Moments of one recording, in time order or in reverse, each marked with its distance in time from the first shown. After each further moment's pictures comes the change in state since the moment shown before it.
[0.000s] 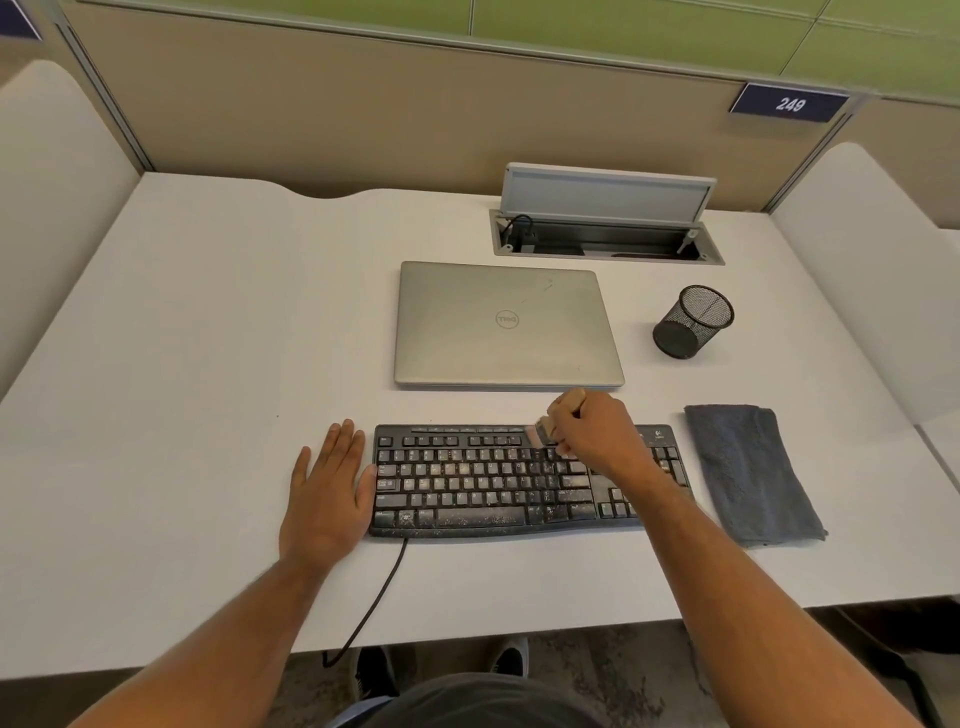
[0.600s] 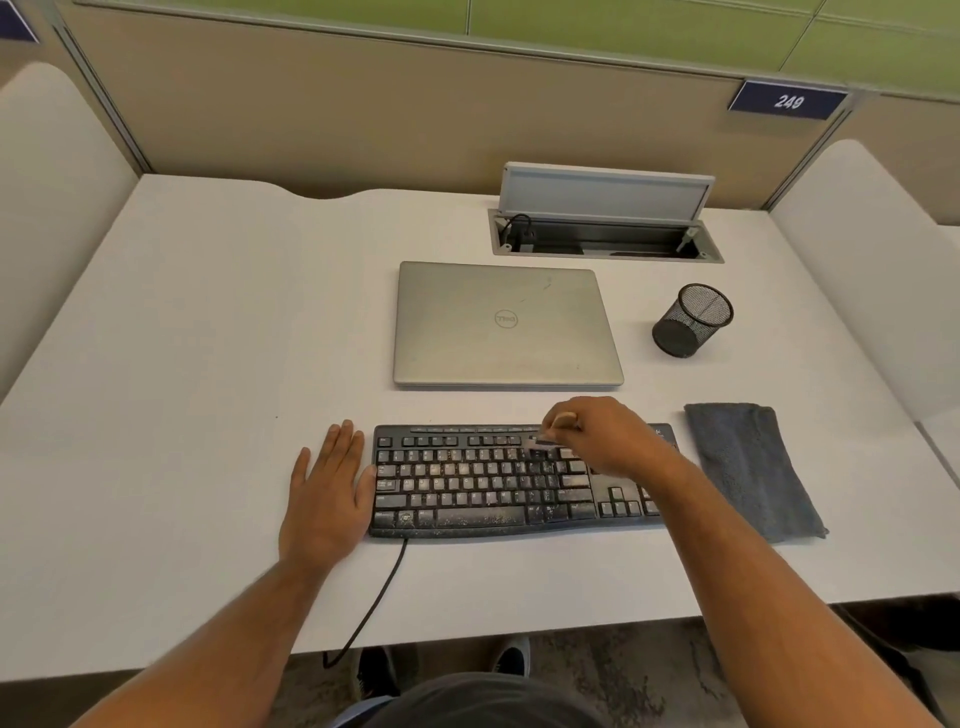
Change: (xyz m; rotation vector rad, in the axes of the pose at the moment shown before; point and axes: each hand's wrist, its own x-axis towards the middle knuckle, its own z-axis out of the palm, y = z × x) left_hand 0.000 -0.001 0.001 0.013 0.010 0.004; right_hand 0.002 0.006 -0.019 -0.286 -0.232 -0.207
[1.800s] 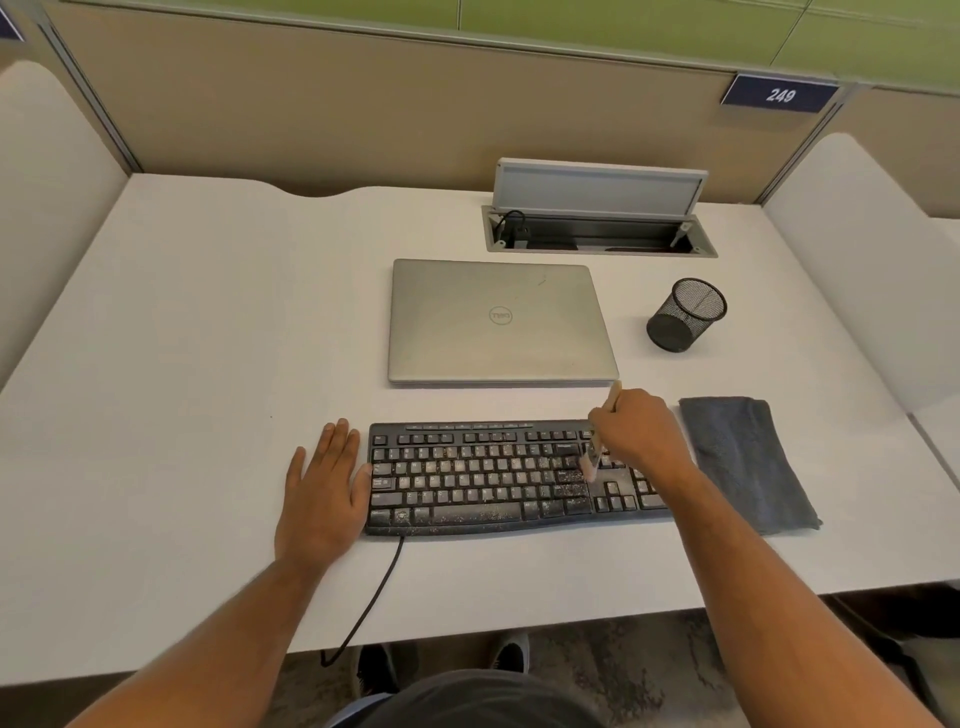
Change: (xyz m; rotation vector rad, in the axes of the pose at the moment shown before) left_hand 0.000 0.001 -0.001 0.009 0.001 0.006; right_hand -0.007 0.028 0.000 0.083 0.296 0.400
